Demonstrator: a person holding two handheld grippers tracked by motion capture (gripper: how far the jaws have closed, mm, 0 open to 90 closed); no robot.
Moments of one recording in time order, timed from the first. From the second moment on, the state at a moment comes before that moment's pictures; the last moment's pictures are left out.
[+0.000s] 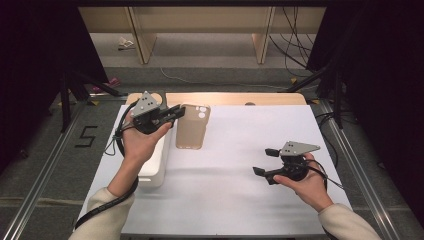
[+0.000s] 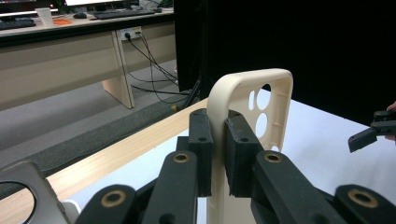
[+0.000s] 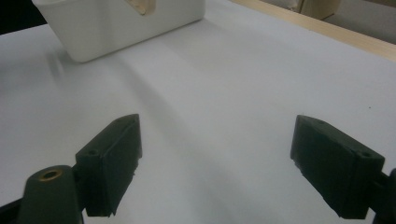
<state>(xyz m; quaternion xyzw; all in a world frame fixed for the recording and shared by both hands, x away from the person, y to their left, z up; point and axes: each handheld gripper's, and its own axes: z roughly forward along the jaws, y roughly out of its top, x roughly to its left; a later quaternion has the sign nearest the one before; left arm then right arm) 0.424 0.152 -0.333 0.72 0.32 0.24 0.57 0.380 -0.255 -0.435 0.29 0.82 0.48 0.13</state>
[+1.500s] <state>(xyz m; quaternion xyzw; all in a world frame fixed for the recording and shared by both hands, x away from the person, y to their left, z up) 0.447 0.206 -0.301 0.69 0.35 0.26 0.58 0.381 -0.255 -0.437 0.29 0.82 0.47 0.13</state>
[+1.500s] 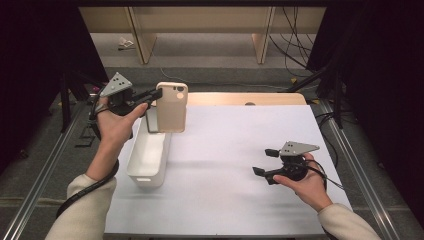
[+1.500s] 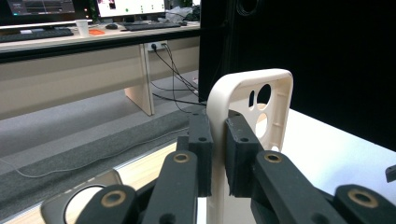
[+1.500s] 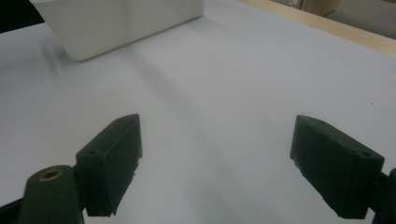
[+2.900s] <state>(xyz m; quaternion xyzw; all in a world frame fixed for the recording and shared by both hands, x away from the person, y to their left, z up) 0.471 0.242 -0.305 0.68 0.39 0.28 0.55 0.382 -0.255 -0.438 0.29 0.82 0.48 0.13</state>
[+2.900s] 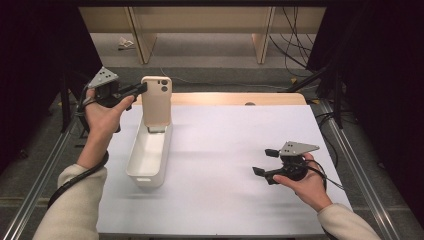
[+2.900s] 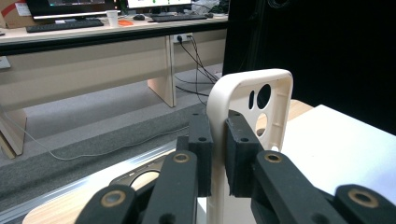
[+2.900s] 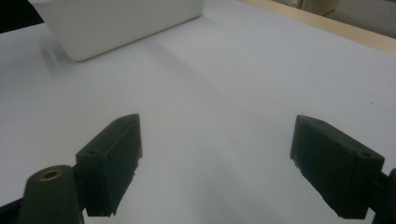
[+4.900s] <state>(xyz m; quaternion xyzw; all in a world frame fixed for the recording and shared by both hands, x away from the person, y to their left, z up) 0.497 0.260 -0.334 0.68 0.41 0.28 0.54 0.382 -0.255 -0.439 0.29 0.82 0.47 0.13</state>
